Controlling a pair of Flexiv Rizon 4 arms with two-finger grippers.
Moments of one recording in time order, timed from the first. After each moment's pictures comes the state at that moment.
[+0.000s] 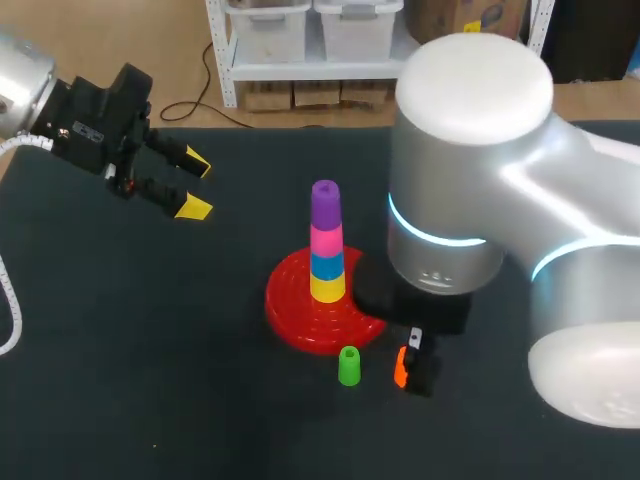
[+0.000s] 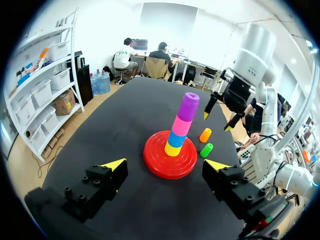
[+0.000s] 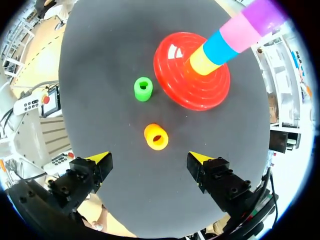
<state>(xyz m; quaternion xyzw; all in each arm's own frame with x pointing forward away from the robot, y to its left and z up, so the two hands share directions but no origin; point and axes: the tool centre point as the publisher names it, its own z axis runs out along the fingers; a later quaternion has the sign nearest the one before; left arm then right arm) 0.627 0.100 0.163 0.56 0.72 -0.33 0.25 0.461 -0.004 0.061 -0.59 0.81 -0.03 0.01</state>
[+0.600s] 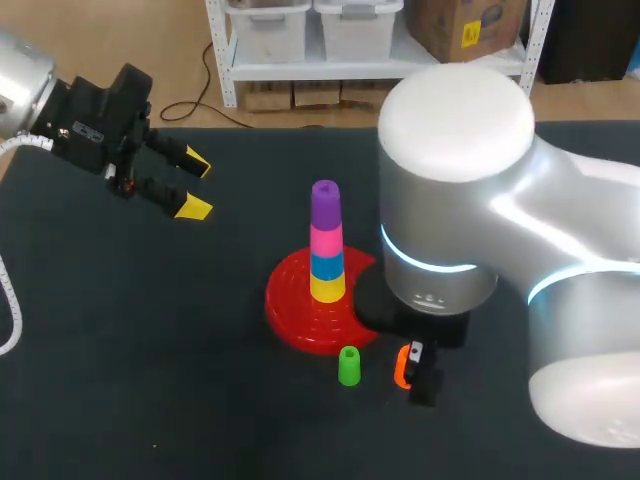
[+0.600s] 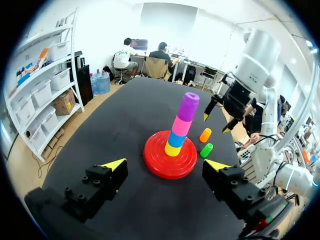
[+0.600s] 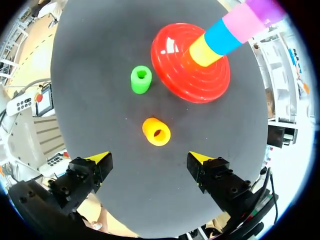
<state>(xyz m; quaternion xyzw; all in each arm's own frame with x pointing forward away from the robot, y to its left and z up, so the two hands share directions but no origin) 0.627 0.100 0.163 0.56 0.72 -0.33 0.25 0.456 -0.011 0.052 -0.58 0.81 -0.06 0.01</state>
